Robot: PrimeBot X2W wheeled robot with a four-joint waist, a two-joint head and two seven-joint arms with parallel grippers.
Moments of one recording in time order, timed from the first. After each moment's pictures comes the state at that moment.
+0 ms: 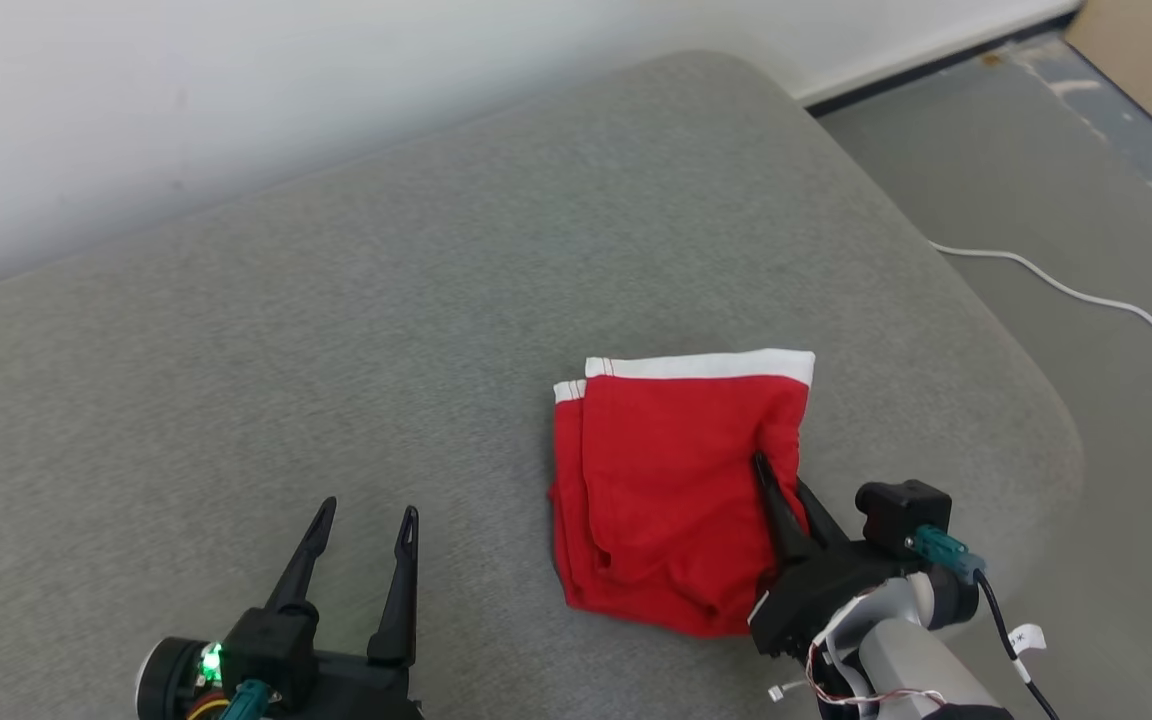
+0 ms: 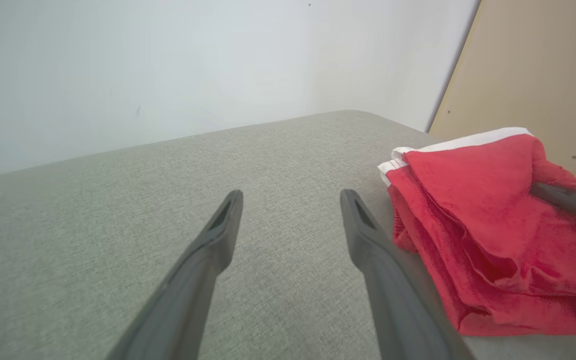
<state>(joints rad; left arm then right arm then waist) -0.12 0.05 -0.13 0.24 -0.10 -0.11 -0.26 -0.43 -0.05 0.21 0.77 0.34 0.13 -0.26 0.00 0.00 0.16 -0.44</state>
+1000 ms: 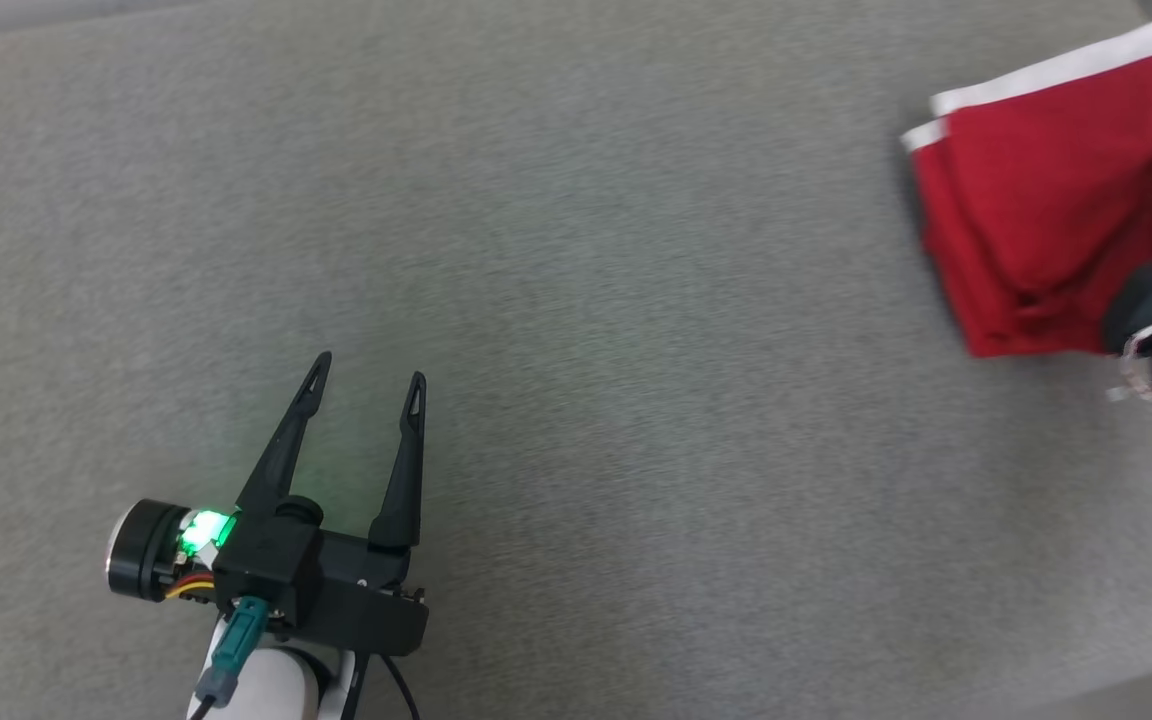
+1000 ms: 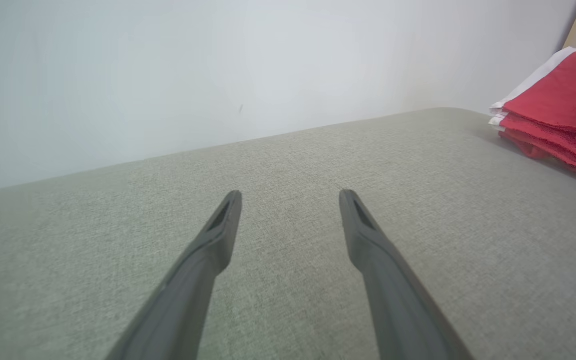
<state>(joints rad) -0.27 0.07 -0.16 0.12 0.00 -0.10 -0.26 -0.92 -0.38 -0.17 1.03 -0.06 0.13 -0.26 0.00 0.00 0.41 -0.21</state>
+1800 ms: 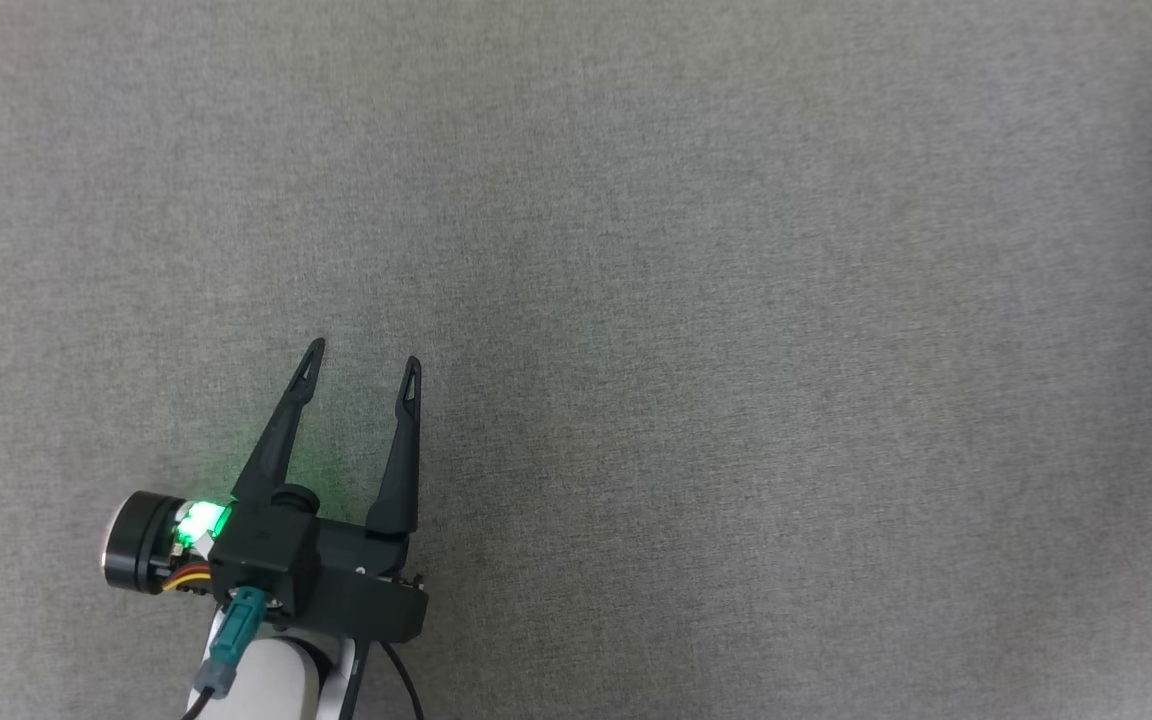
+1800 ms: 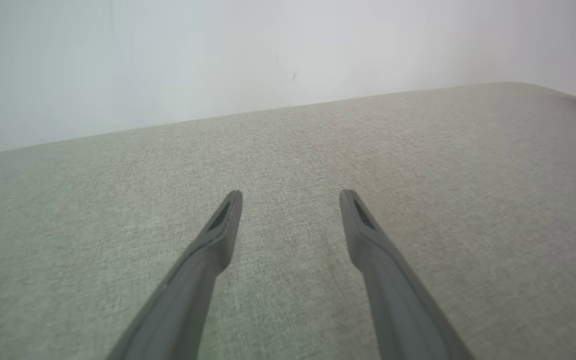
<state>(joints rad) -0.29 0.07 -0.16 0.11 0.00 -0.07 -0.26 -0.98 -0.44 -0.61 0.88 -0.43 0.13 -0.26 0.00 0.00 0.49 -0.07</state>
